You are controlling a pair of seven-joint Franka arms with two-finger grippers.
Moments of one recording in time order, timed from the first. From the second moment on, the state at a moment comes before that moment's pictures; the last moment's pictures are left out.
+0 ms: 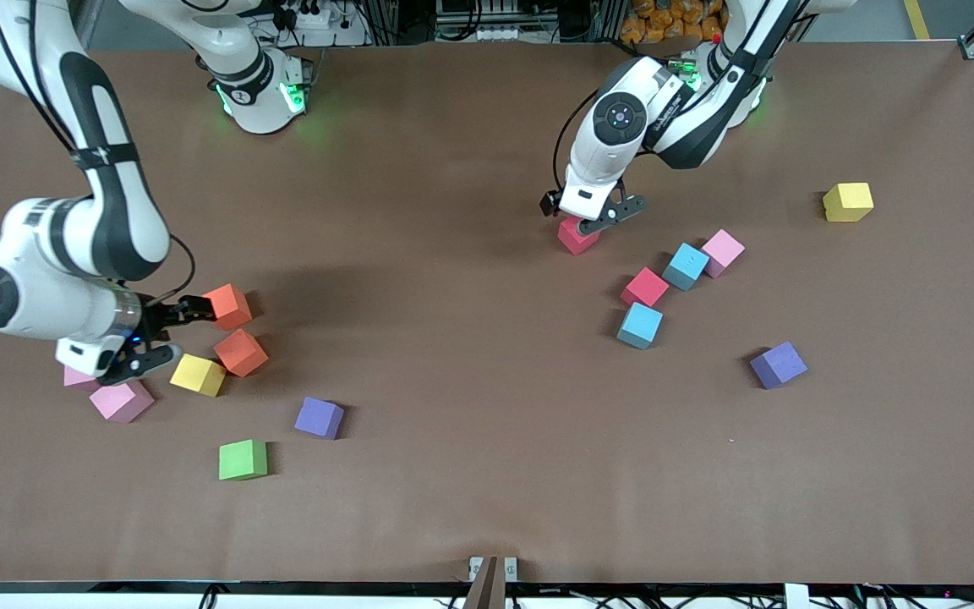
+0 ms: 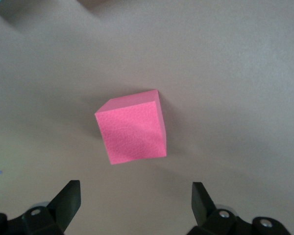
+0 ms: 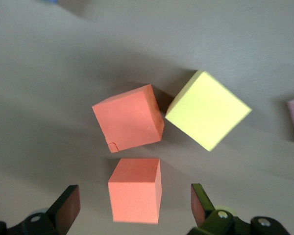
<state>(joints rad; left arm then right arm) -0.26 0.16 -0.53 -2.34 -0.13 2.38 -1.17 0.06 0.37 -0.09 -1.94 0.12 2.13 -0.50</state>
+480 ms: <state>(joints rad) -0.28 0.24 -0.53 -2.36 0.04 2.49 -1.38 0.09 0.35 -0.08 -2.15 0.16 2.32 -0.53</state>
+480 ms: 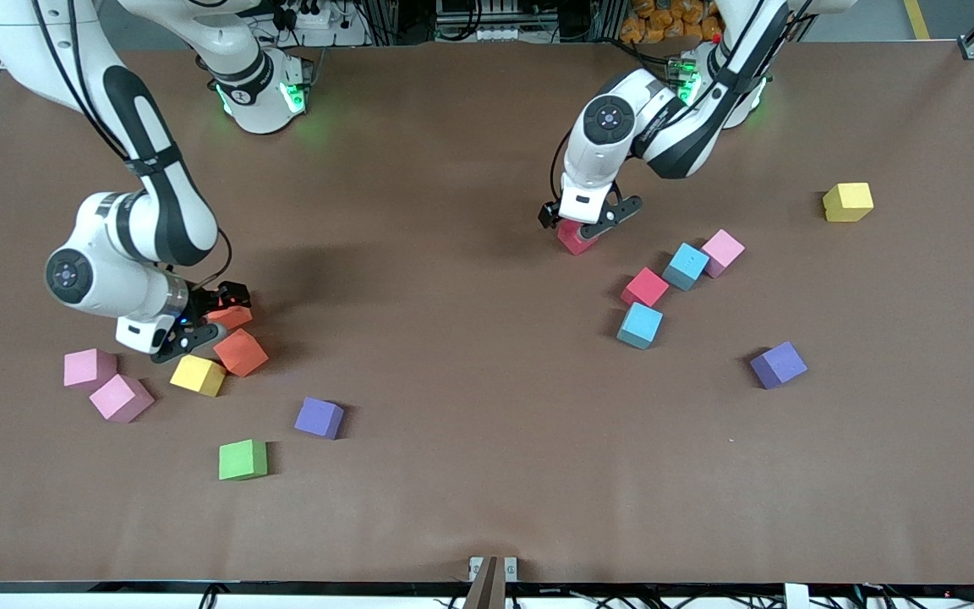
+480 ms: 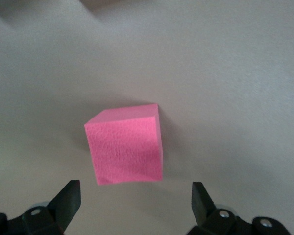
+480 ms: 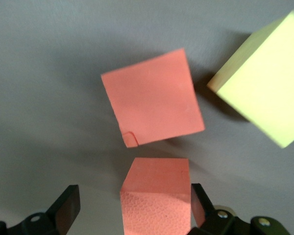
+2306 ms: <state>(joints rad) -0.45 0.34 -0.47 -2.26 0.24 2.46 -1.39 0.06 0.32 -0.10 -2.26 0.21 2.42 -0.63</state>
